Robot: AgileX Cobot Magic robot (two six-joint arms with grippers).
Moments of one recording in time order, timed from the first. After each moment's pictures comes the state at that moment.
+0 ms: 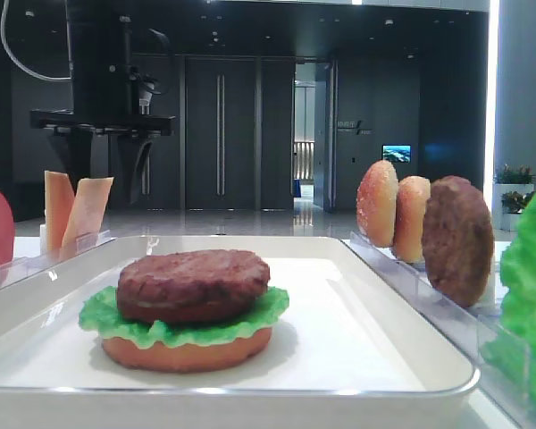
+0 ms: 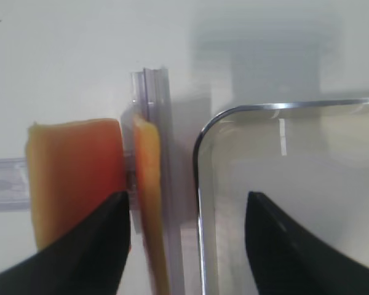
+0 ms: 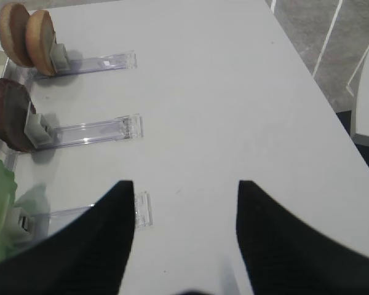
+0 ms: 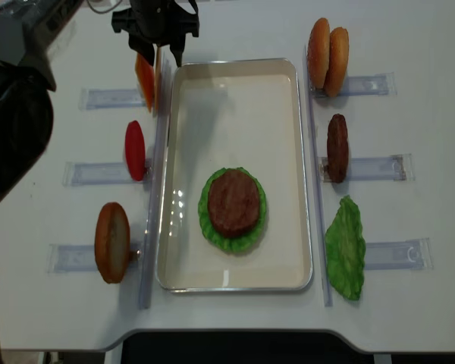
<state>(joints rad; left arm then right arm) -0.34 2.25 -1.99 0.17 1.15 -0.34 -0.07 -0.01 -0.52 0.00 1.13 0.03</state>
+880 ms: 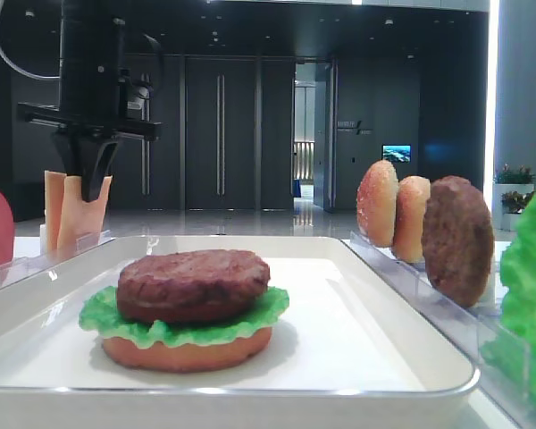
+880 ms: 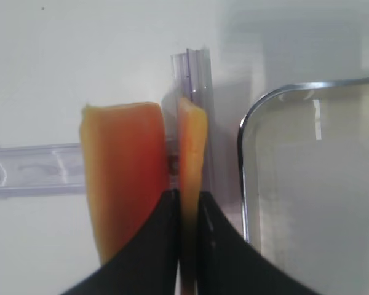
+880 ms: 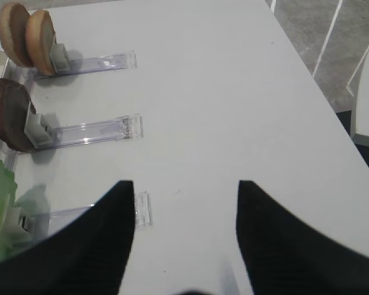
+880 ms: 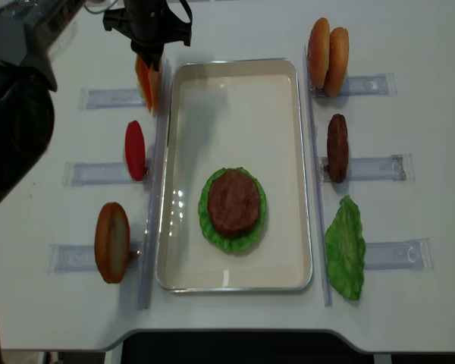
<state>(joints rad) -0.34 2.25 -2.00 0.25 1.21 -0.32 -0.07 -0.01 -0.52 0.00 1.13 0.03</state>
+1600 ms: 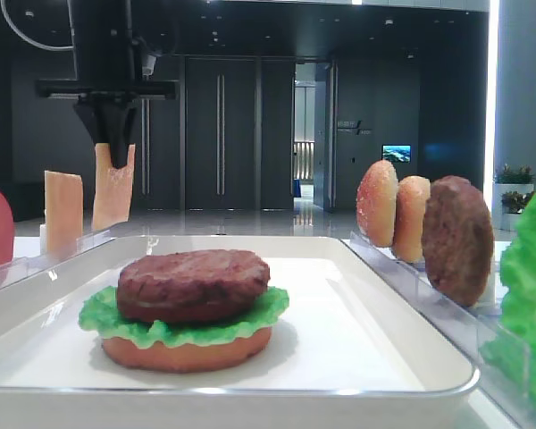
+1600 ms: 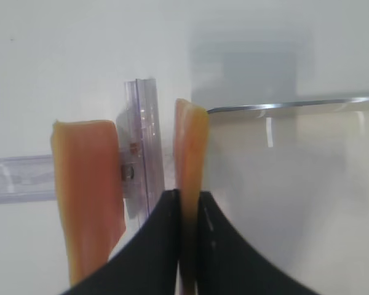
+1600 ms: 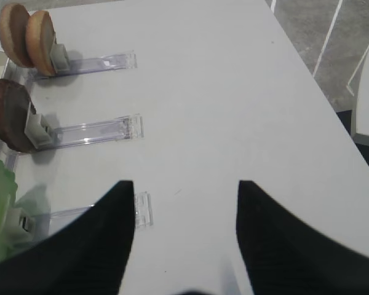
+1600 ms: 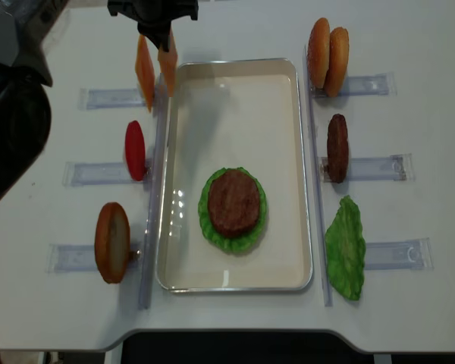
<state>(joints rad) -0.34 2.23 -2.08 0.14 1.23 -0.31 -0.07 -0.01 -0.52 0.00 1.13 0.04</state>
